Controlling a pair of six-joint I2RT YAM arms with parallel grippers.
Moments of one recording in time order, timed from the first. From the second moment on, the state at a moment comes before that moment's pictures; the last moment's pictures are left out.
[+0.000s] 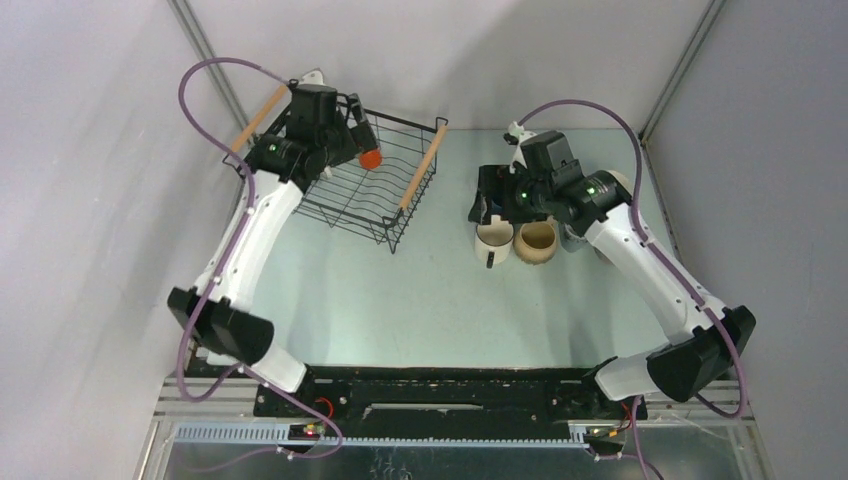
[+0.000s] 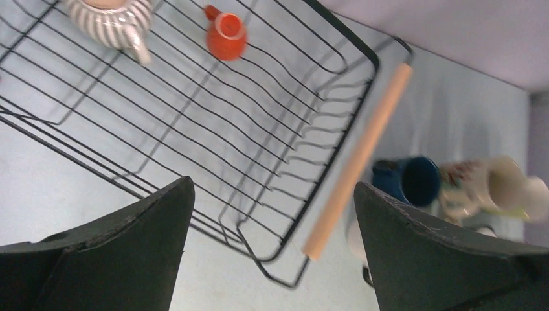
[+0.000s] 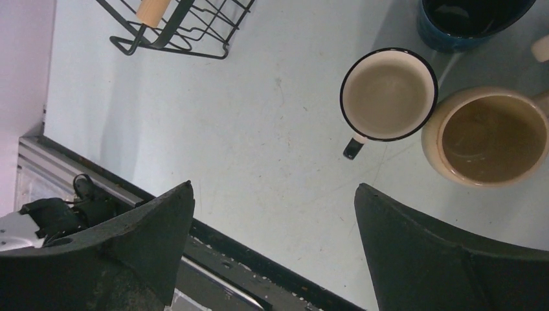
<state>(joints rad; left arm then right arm) -0.36 1.52 1.77 -0.81 -0.22 -0.55 0.54 1.42 1.54 -0.87 -0.10 0.41</state>
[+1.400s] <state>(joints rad) -0.08 2.40 2.27 -0.83 -0.42 -0.70 0.52 1.35 1.44 -0.78 -0.34 0.44</state>
